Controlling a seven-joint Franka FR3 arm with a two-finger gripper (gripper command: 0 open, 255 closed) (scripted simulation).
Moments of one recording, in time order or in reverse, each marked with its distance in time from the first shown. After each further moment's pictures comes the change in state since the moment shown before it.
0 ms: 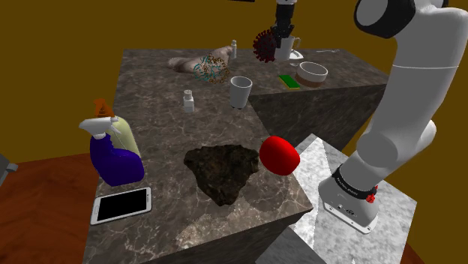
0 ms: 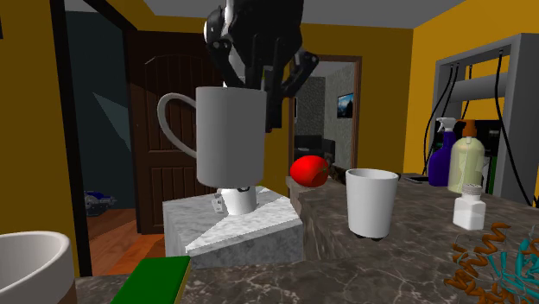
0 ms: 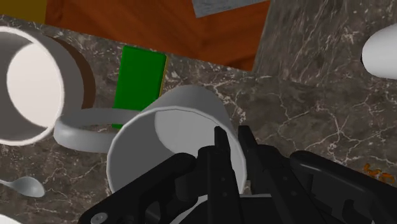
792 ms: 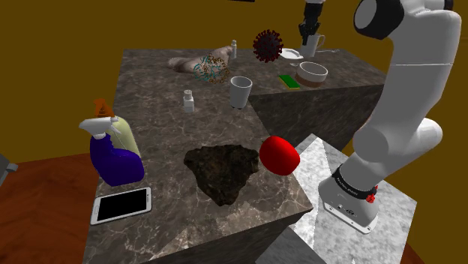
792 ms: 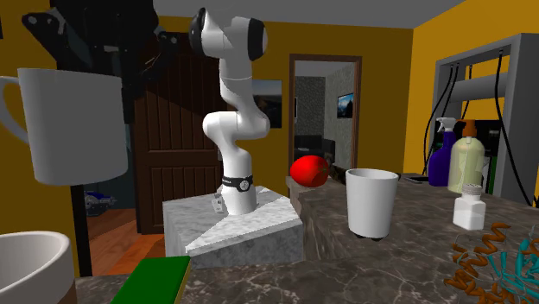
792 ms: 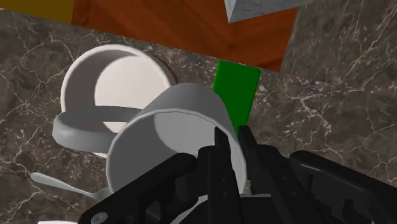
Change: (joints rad) arm -0.181 0.073 -0.077 0.129 0.005 -0.042 -0.249
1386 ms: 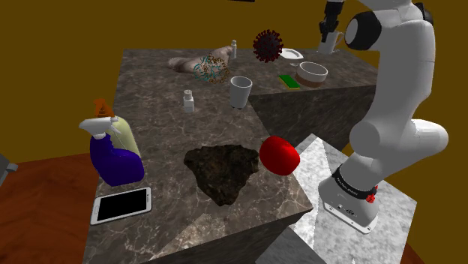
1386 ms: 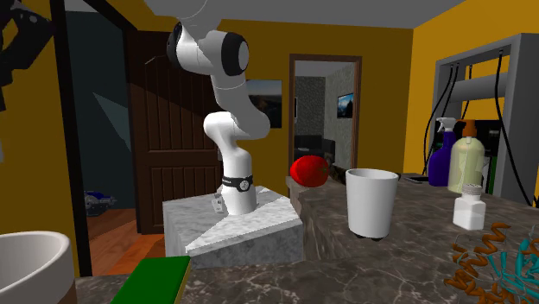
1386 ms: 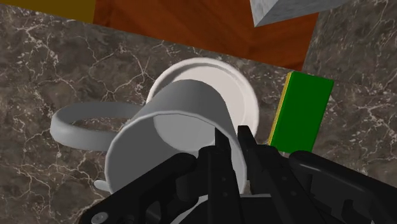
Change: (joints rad) arm -0.190 0.230 -0.037 0.391 0.037 -0.146 -0.191
